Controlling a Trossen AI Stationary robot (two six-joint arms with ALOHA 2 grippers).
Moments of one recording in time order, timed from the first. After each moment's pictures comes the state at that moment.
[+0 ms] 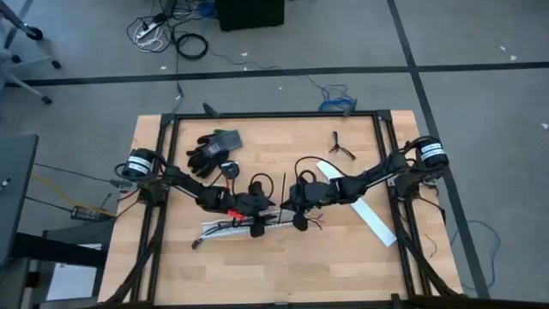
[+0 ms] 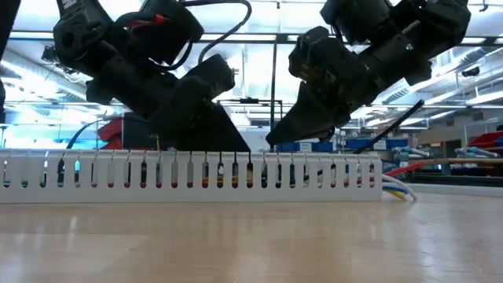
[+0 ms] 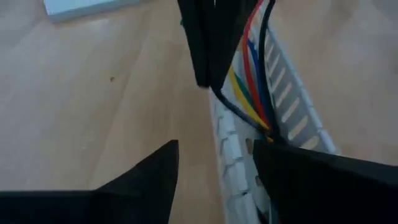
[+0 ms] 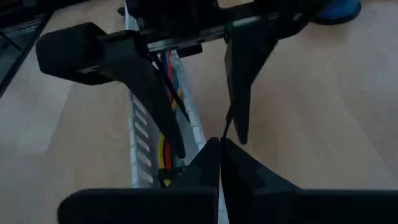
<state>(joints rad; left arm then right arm) -0.20 1.82 0.70 0.59 -0.21 -0.17 0.17 1.72 0.74 0.47 0.14 0.31</state>
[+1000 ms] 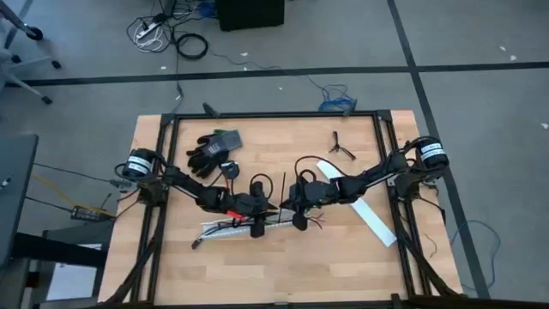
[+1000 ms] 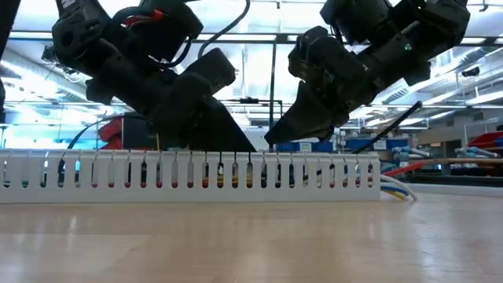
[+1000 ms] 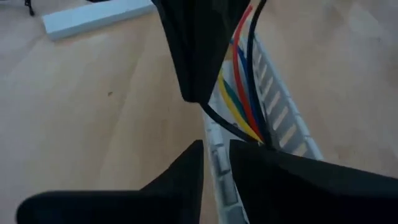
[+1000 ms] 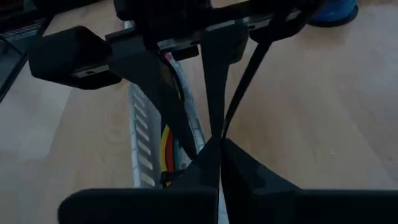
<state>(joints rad) -0.20 1.82 0.70 0.61 -0.22 -0.13 0.17 1.72 0.74 0.48 0.14 0.31</state>
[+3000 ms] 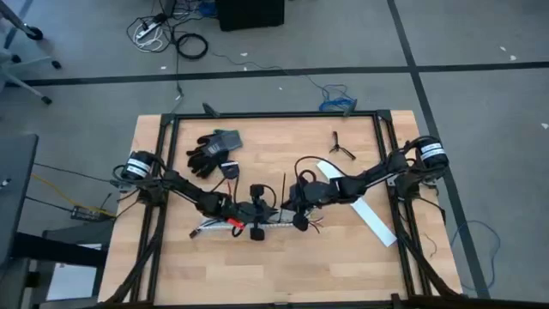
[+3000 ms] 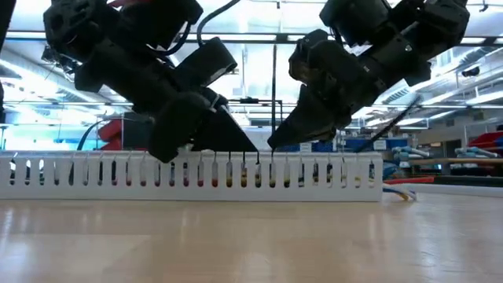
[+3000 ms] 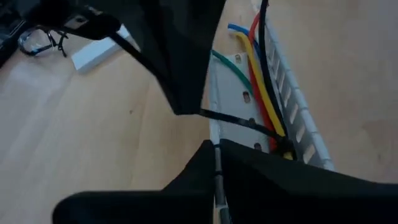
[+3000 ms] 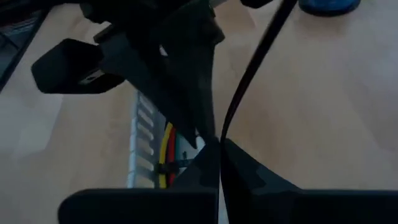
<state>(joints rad) -0.28 1.83 0.76 0.51 -0.40 0.08 0.17 1.72 0.74 0.45 0.13 0.32</state>
